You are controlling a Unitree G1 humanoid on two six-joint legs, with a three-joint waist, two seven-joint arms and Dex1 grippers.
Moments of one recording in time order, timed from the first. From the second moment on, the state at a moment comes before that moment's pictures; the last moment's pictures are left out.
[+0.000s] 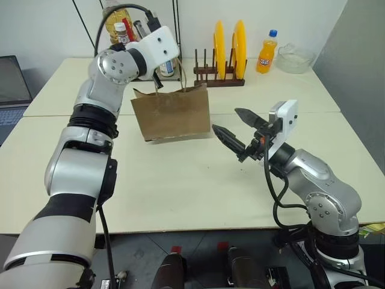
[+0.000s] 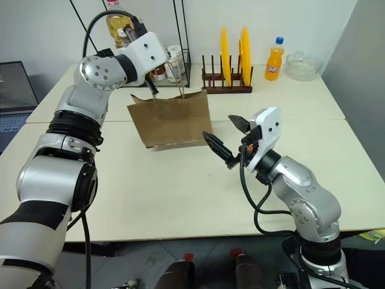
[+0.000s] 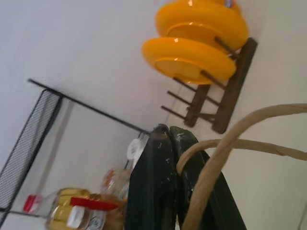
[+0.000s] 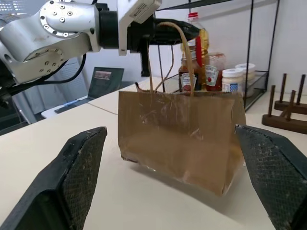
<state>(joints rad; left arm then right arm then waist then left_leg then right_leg) -1.40 0.52 -0.20 1.06 0.34 -0.29 -0.60 -0.42 -0.31 -0.01 -0.58 0.61 0.71 0.34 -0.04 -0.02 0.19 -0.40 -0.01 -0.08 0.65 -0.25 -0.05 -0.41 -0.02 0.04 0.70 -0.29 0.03</state>
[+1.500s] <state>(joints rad) -1.43 0.41 -0.20 1.28 0.34 -0.45 -0.61 -0.23 -0.36 -0.07 -0.69 0.60 0.71 0.24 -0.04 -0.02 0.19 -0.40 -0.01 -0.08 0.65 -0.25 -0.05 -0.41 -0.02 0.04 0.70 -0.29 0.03</state>
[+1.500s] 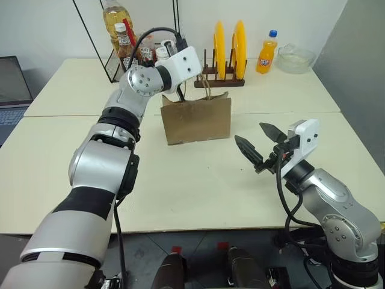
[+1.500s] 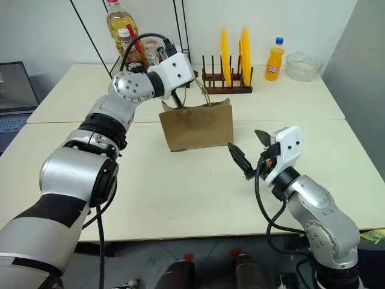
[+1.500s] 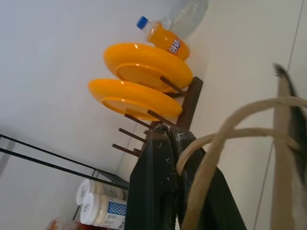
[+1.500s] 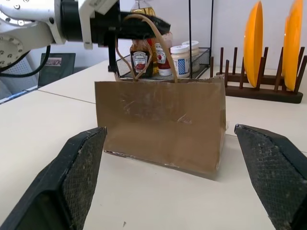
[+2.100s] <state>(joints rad) -0.95 0.65 -0.05 0.39 -0.02 0.08 -1.01 -0.24 -0.38 -0.05 -0.62 0.60 0.70 0.30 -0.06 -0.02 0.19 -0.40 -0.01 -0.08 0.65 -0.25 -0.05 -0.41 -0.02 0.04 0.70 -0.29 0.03</state>
